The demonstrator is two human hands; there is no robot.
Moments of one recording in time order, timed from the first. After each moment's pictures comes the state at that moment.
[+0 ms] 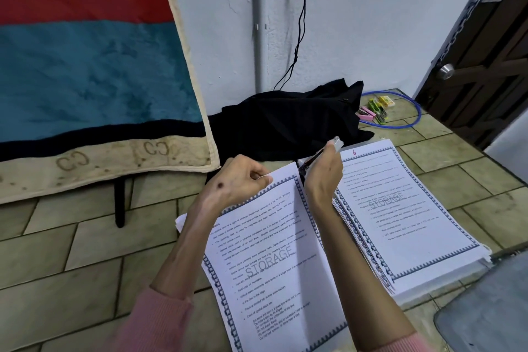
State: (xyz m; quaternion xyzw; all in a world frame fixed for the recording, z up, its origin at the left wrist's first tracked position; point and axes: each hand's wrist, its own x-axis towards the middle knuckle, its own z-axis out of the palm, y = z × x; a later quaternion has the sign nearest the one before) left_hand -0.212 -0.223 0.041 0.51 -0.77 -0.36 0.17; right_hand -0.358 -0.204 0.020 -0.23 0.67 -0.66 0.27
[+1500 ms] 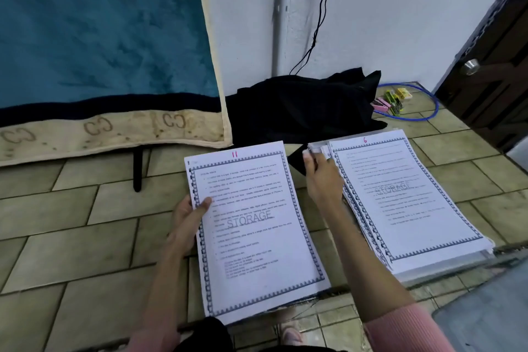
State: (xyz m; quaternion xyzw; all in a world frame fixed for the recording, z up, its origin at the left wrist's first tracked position) left_hand -0.119 -0.154 -0.081 0.58 -0.37 -0.56 0.46; right_hand -0.383 -0.191 -0.053 -0.51 0.79 -0.30 0.17
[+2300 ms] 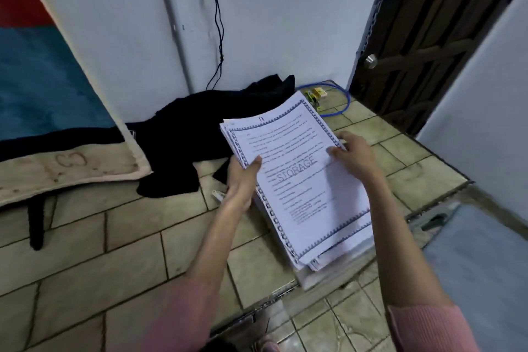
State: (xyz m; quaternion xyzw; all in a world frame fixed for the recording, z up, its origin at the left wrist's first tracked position) left_hand -0.372 -0.193 -0.007 0.49 -0.45 -0.60 0.44; right_hand -0.584 -0.142 0.024 -0.47 0.77 -0.37 0.21
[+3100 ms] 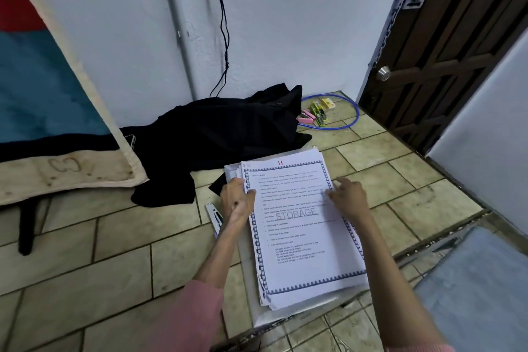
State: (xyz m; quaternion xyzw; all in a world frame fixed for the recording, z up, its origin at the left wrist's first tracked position) left_hand -0.381 -0.213 -0.042 0.68 -0.56 -0.38 0.27; right_hand -0.611 -0.161 -0.072 -0.43 0.84 -0.25 0.23
